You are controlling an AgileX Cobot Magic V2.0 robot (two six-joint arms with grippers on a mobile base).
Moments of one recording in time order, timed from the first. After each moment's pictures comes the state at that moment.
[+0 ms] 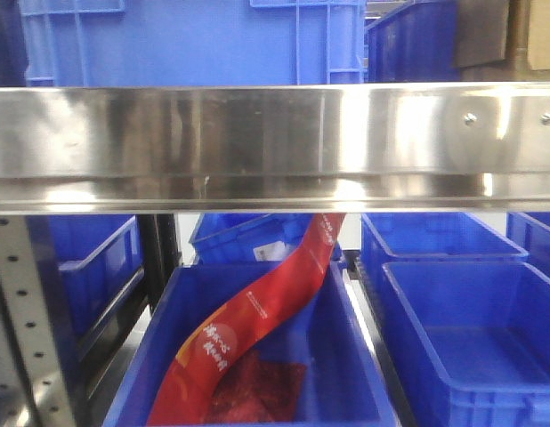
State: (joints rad) left arm -0.01 0.60 -0.65 -0.05 0.27 0.03; right arm -0.07 0.46 -0.79 0.21 0.60 -0.17
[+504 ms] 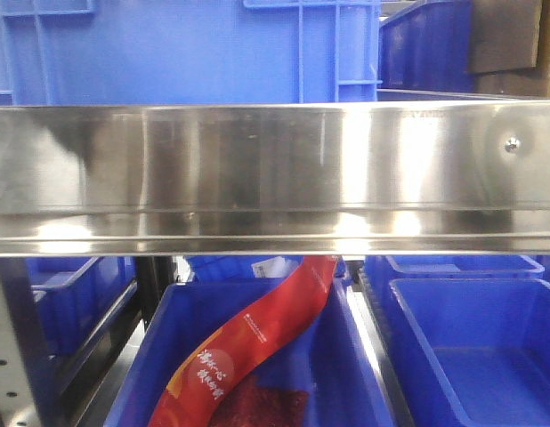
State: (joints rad) left arm -0.01 0.60 -0.65 -0.05 0.27 0.03; right arm -0.07 0.46 -0.79 0.21 0.60 -0.17
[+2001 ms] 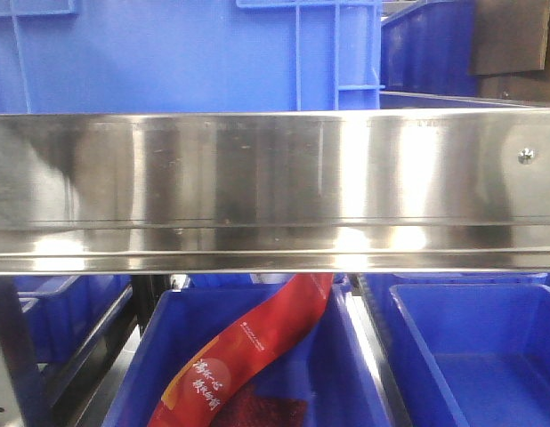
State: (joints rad) left arm -0.01 0.60 -0.65 -0.05 0.17 0.03; right arm -0.07 0.46 -0.79 0.21 0.55 -0.17
